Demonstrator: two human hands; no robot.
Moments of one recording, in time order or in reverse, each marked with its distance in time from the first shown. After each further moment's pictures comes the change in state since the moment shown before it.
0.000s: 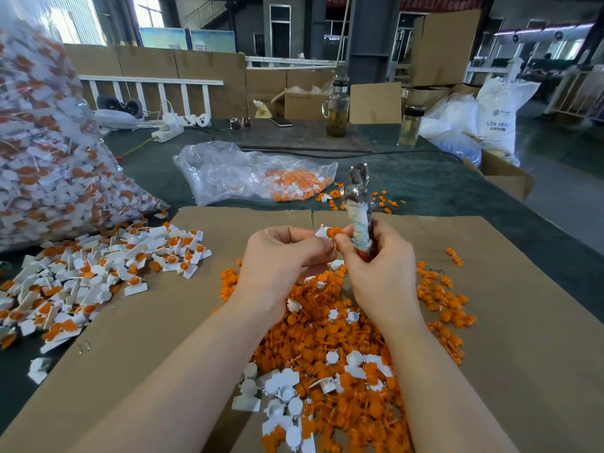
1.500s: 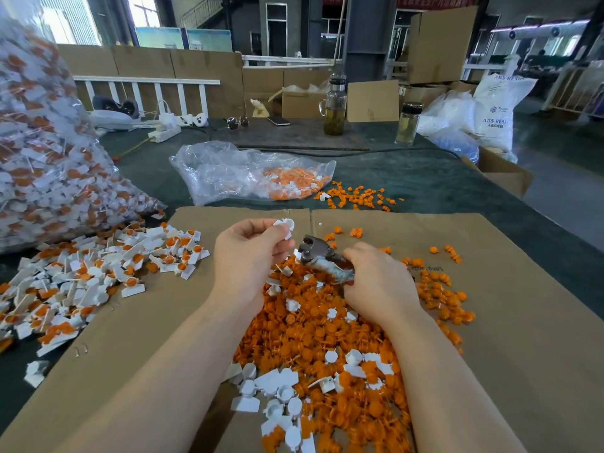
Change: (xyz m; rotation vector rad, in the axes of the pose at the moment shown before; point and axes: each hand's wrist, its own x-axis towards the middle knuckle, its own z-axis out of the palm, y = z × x) left_hand 0.014 -0.002 -0.020 0.000 0.298 0.054; right_hand 0.010 0.034 0.001 -0.806 -0.398 -0.134
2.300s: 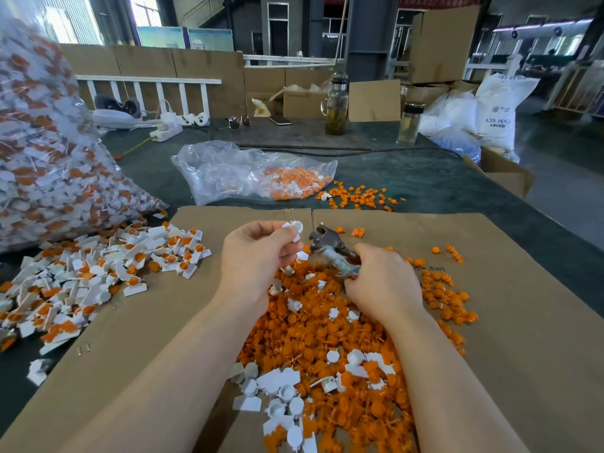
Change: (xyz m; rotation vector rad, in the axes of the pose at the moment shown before) left_hand -0.001 -0.002 0.002 0.017 -0.045 -0.033; right_hand 0.001 -0.002 -0.003 0.038 0.003 0.153
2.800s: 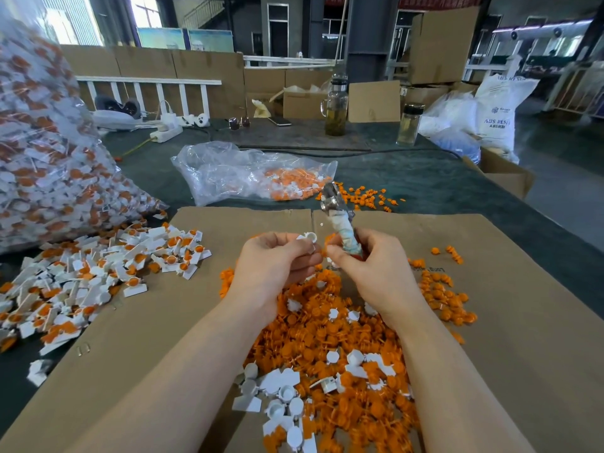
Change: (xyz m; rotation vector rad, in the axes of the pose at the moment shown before) left_hand -0.005 -0.005 0.007 -0.052 -0.180 -0.144; right_hand -0.009 -0.013 -0.020 0.844 0.043 -0.010
